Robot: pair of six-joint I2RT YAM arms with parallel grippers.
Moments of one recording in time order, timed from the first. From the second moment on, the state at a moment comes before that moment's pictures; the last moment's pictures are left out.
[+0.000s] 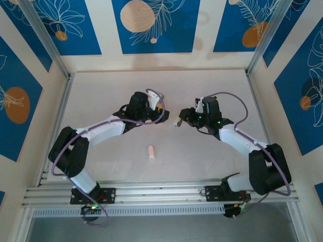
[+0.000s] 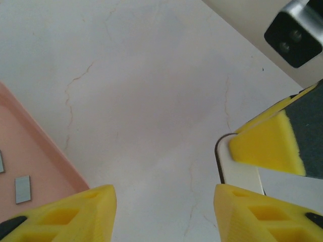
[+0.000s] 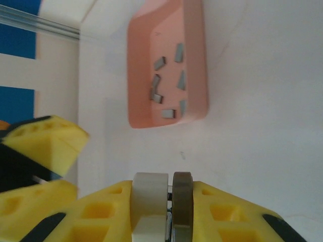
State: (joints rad) left arm -0.65 1.64 1.06 0.05 0.32 -0.21; right arm 0.35 1.35 0.75 -0.01 -0.46 0.89
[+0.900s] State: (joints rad) left arm -0.67 1.64 1.04 0.18 0.39 -0.24; right arm 0.39 1.40 0.80 0.14 -0.45 1.07
